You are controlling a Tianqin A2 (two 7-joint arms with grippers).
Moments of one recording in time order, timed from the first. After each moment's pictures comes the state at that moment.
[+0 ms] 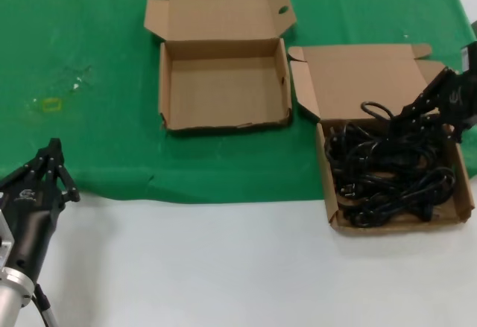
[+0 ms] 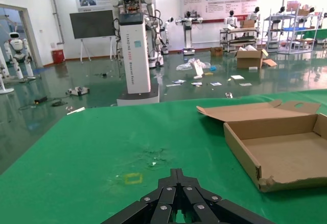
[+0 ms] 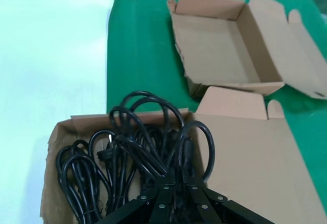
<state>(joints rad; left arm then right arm) 0.00 -0.30 1.60 -1.60 -1.80 0.00 0.00 1.21 0.68 -2.12 0.80 1.37 -1.34 -0.16</state>
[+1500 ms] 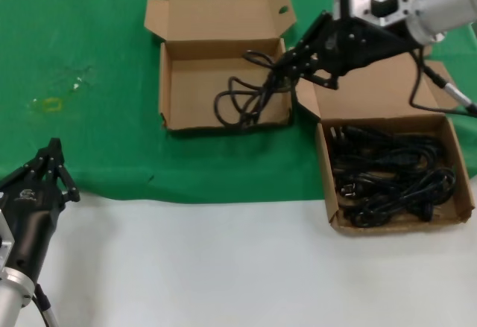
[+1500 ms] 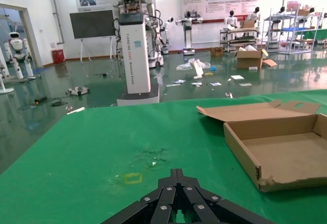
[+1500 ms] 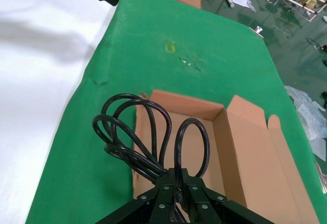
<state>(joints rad) 0.00 -0.30 1.60 -1.60 -1.80 0.00 0.00 1.37 0.36 -2.17 0.67 1.37 -1.21 -0.19</state>
